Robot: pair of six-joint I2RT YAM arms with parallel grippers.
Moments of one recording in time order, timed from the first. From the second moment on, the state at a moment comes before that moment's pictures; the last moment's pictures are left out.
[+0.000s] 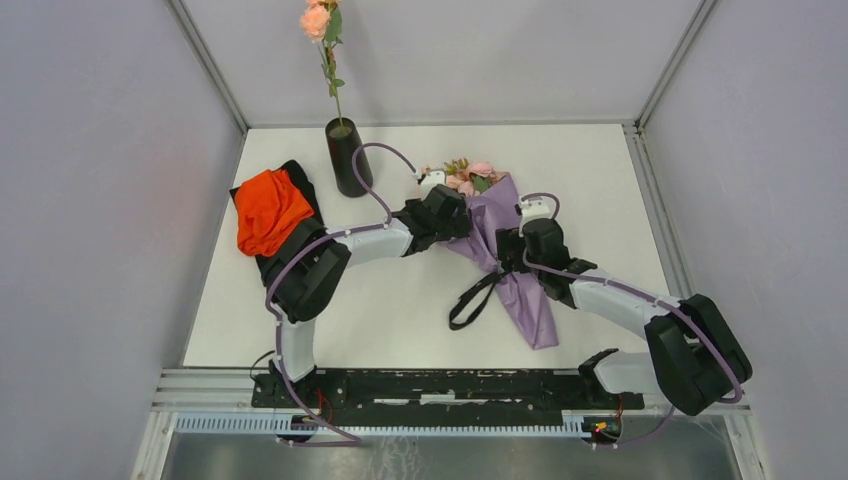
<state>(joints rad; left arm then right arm) -0.77 1.94 1.21 -0.05 -0.35 -0.68 0.48 1.29 0.54 0.08 0.22 0.21</state>
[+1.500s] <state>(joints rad) -0.73 1.34 1.00 -0.12 -0.50 -0.64 0.54 1.61 0.79 0.11 0.26 0.25</state>
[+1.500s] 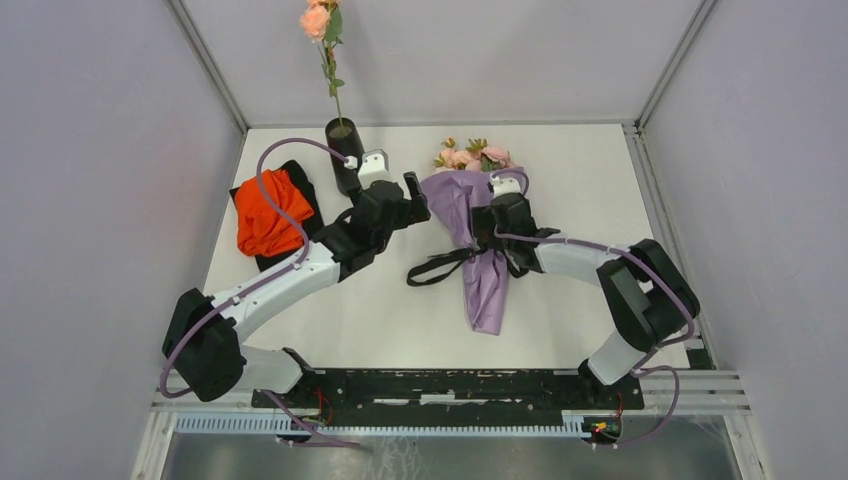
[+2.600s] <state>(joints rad) -0.73 1.50 0.99 -0.06 -0.40 -0.63 0.34 1.53 1.00 0.04 0.23 0.17</state>
